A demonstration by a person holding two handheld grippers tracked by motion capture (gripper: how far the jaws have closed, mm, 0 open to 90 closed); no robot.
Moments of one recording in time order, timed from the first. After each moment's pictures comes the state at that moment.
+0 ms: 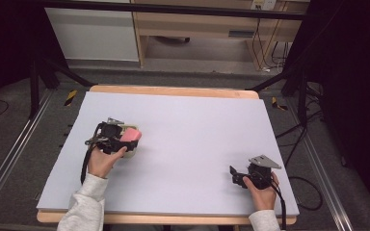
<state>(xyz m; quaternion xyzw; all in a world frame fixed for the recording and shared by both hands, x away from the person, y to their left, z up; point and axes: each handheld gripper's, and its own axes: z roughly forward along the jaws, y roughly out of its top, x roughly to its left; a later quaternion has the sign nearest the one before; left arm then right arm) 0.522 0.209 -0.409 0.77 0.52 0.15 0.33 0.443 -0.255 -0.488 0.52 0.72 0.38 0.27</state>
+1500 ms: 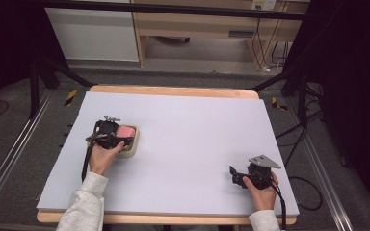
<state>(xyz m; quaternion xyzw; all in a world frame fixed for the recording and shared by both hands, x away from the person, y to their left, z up) 0.552 0.224 -0.438 0.76 0.56 0.17 0.29 0.443 -0.254 -0.488 0.52 0.72 0.37 0.27</state>
